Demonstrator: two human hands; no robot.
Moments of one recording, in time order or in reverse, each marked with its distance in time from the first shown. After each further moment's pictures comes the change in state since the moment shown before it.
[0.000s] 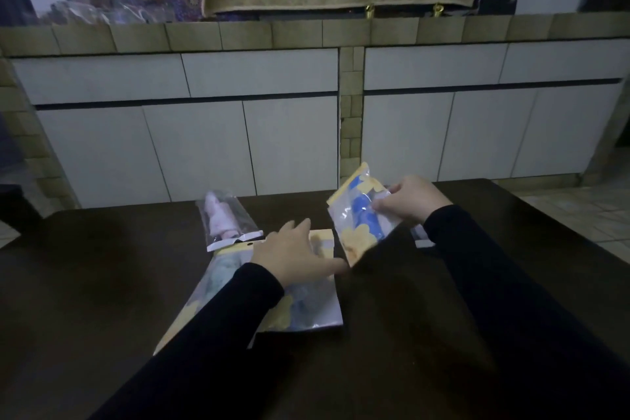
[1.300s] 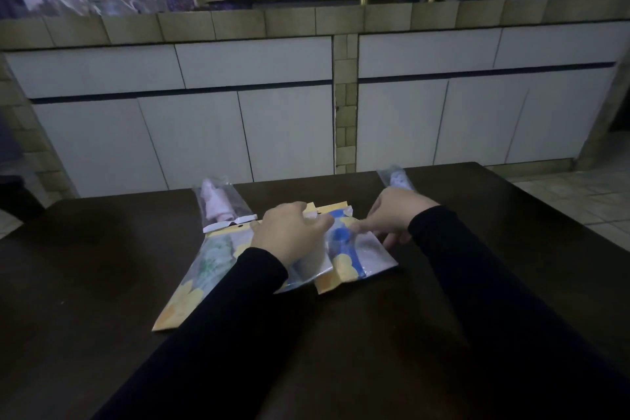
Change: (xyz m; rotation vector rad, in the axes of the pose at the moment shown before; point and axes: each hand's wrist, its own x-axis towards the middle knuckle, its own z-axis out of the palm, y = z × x) left_hand -0.013 0.020 0.001 -0.156 0.164 -0.060; right_hand -0.029 0.009 0.013 -0.271 -0.269 0.082
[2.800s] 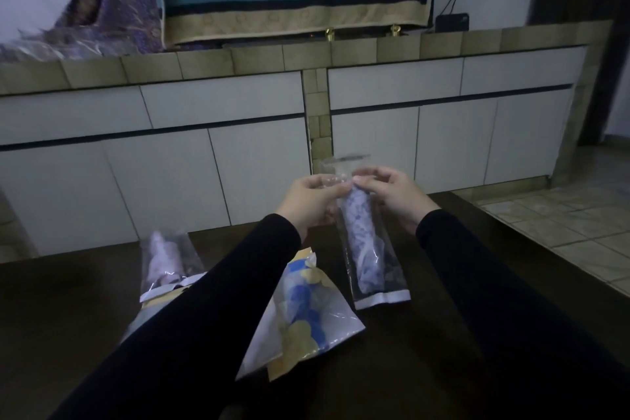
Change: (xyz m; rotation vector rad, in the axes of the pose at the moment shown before) left_hand 0.104 0.089 0.016 -0.983 -0.221 0.163; right_hand 0.069 0.055 -0.061 0.943 0.254 -0.484
